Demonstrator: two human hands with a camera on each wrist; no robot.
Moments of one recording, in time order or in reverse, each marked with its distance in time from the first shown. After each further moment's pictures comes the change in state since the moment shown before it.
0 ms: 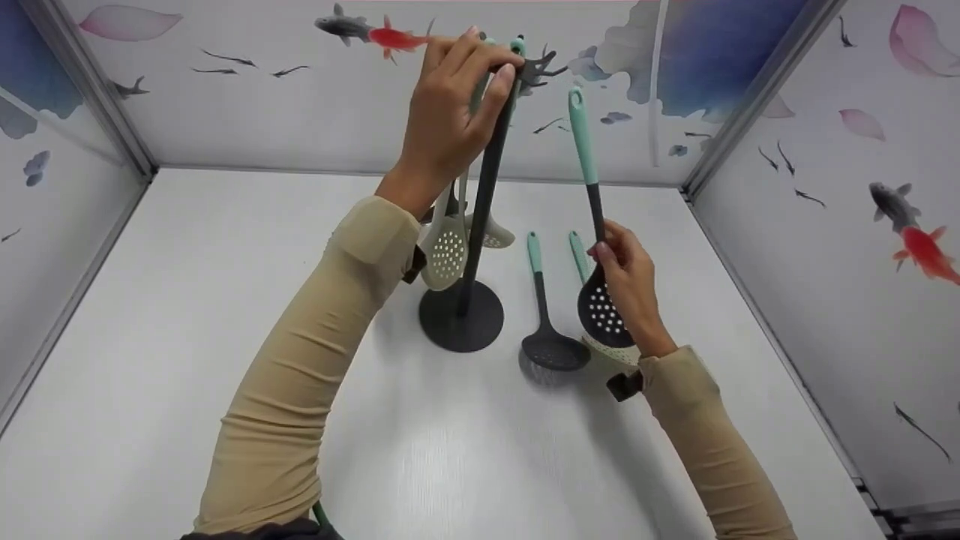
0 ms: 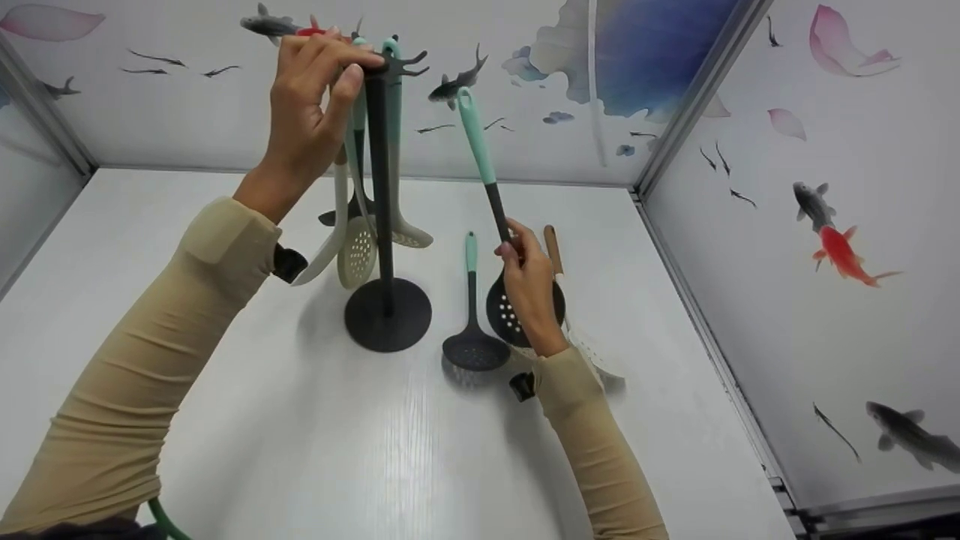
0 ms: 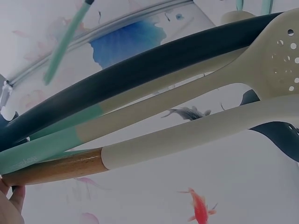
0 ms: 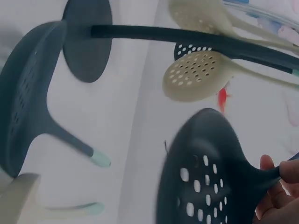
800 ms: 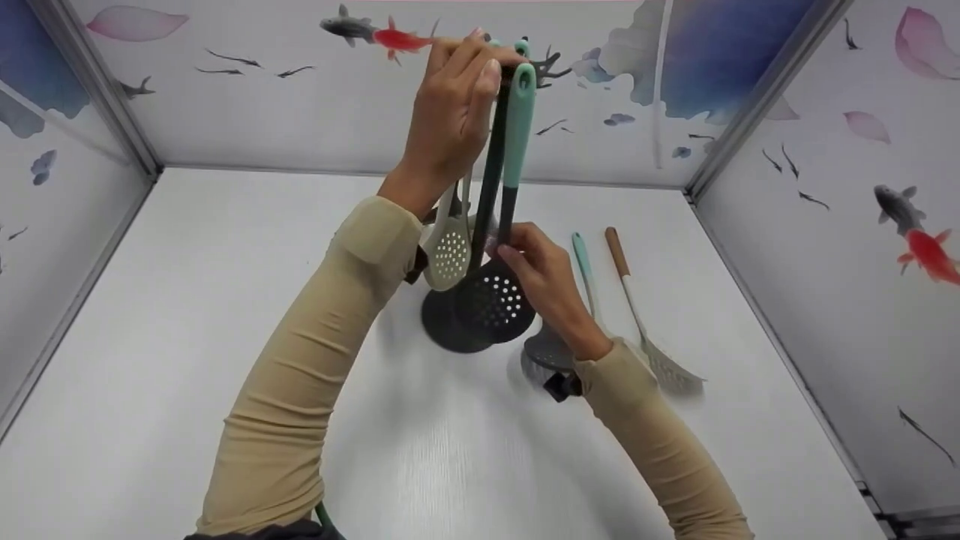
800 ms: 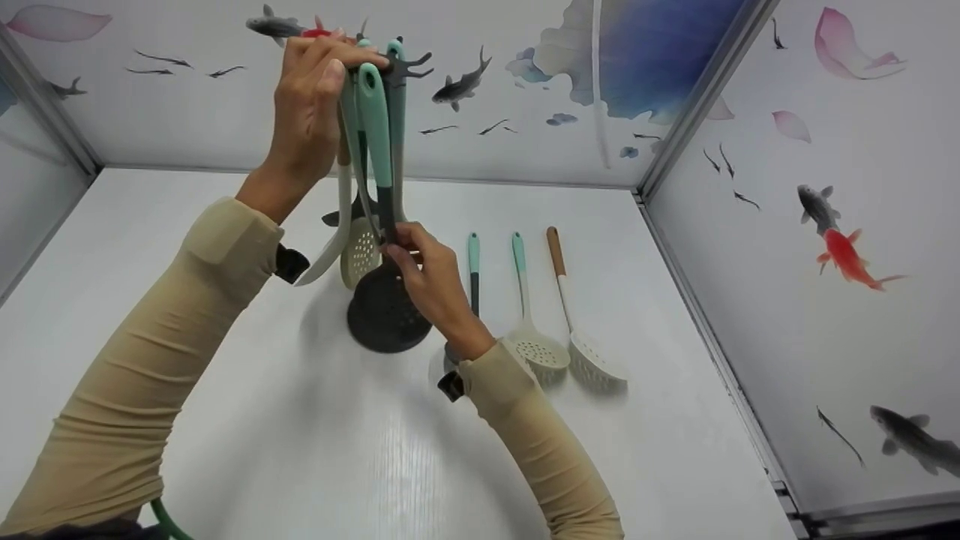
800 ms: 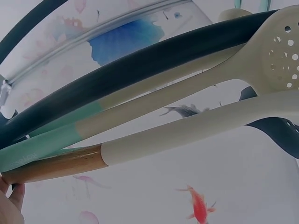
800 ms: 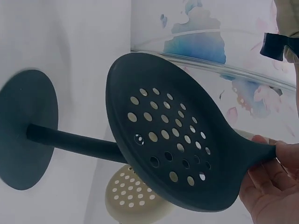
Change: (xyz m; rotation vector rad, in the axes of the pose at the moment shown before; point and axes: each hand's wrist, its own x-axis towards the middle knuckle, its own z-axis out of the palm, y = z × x) left_hand -0.002 0.000 -0.003 -0.037 -0.025 -0.021; right_hand -0.013 -0.066 0.076 0.120 -0.266 -0.246
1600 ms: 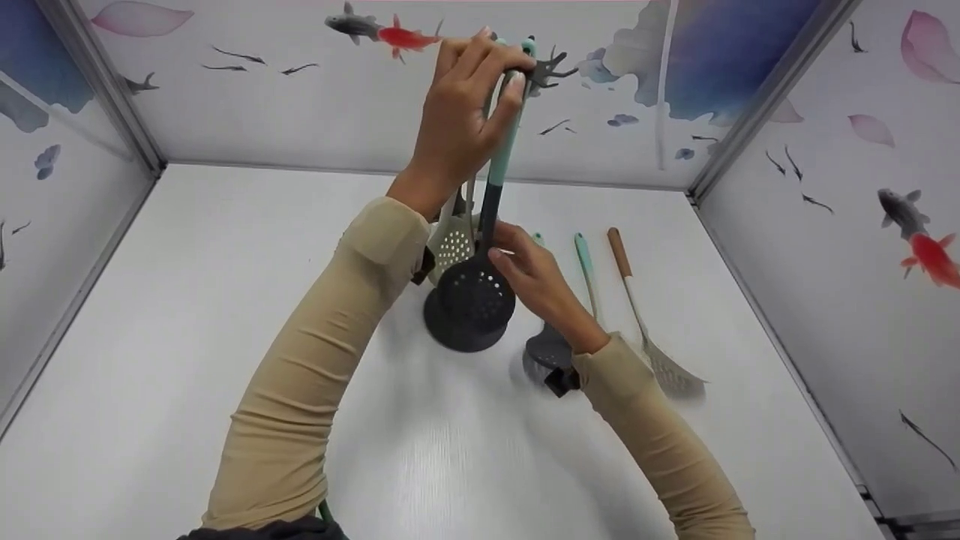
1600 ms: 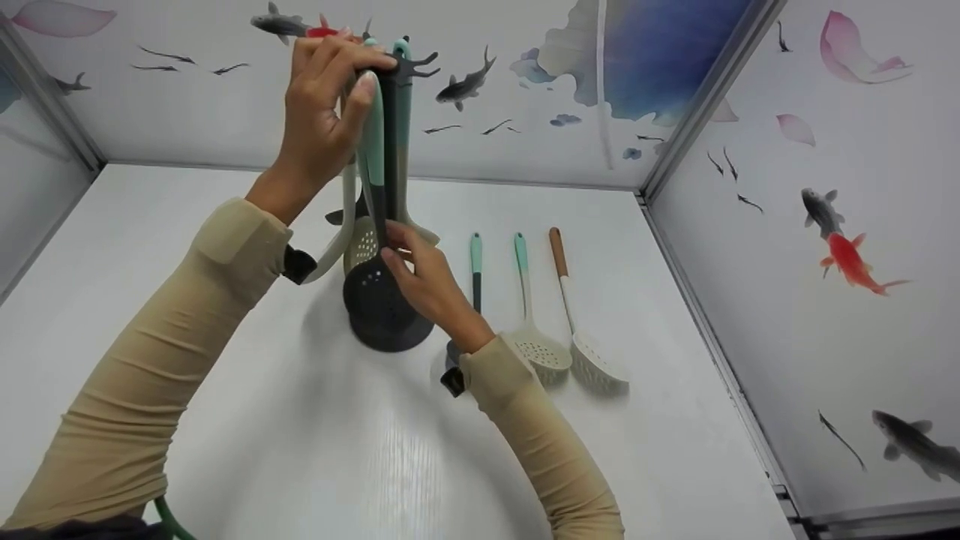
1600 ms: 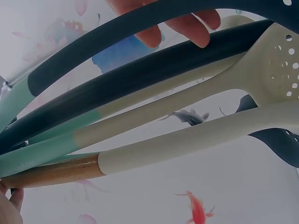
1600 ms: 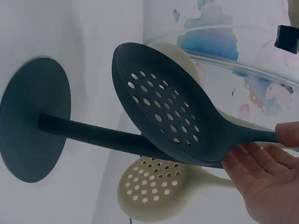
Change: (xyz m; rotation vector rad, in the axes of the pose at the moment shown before) left_hand 0.000 0.000 0.006 0.059 0.030 0.031; right_hand 0.007 0.041 0.003 -0.036 -0.173 0.053
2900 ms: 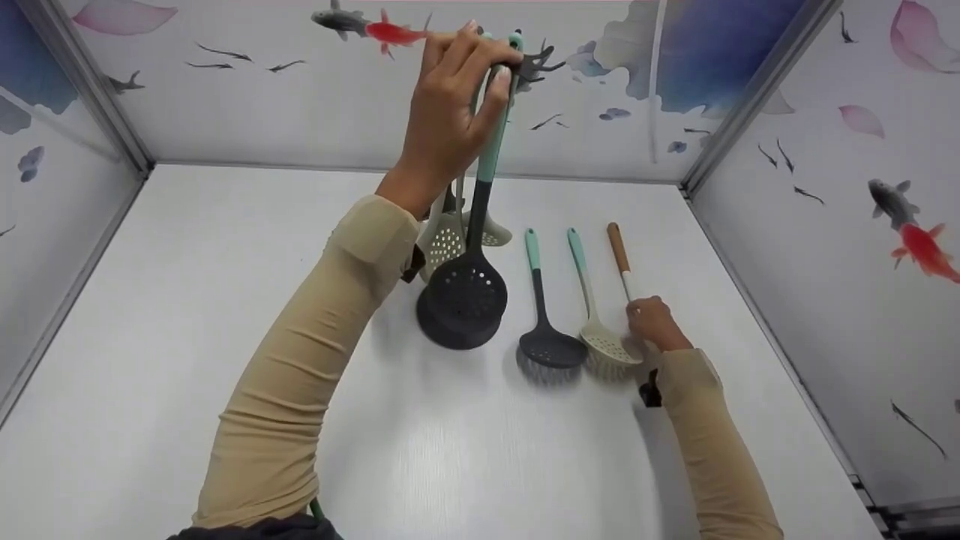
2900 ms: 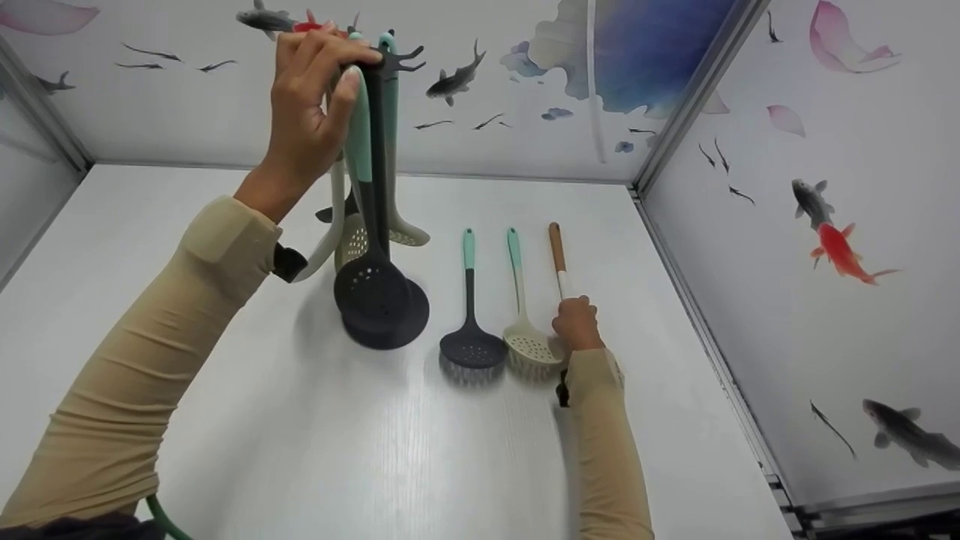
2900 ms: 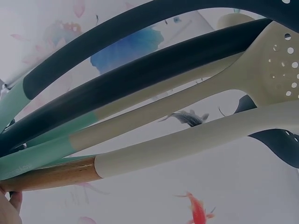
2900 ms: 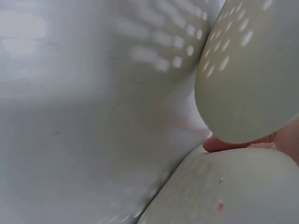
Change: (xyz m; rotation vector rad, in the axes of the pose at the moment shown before) left_hand 0.001 -0.004 0.004 -0.036 0.039 0.044; right_hand -0.094 0.177 -0.141 -0.596 -0.215 0.861
